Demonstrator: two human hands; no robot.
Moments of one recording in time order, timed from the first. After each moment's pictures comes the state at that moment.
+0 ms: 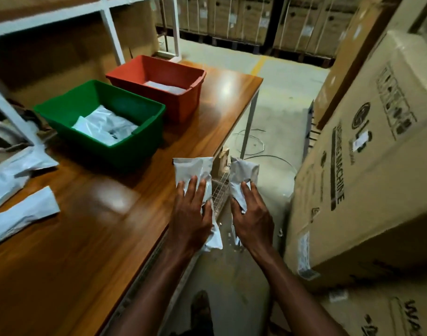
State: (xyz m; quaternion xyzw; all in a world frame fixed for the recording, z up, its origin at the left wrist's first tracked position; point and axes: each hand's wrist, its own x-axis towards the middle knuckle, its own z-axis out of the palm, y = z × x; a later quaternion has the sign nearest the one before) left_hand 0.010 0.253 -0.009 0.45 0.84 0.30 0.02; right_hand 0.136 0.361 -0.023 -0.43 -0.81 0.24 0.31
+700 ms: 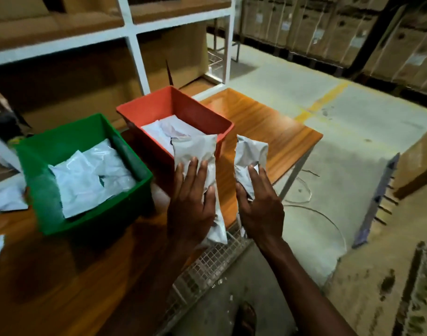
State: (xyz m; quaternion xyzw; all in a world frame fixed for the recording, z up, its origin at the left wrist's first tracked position) left_hand -0.147 0.517 0.054 0.31 0.86 0.35 -0.17; right_hand -0.067 0.658 0.044 -0.24 -0.87 0.27 0.33
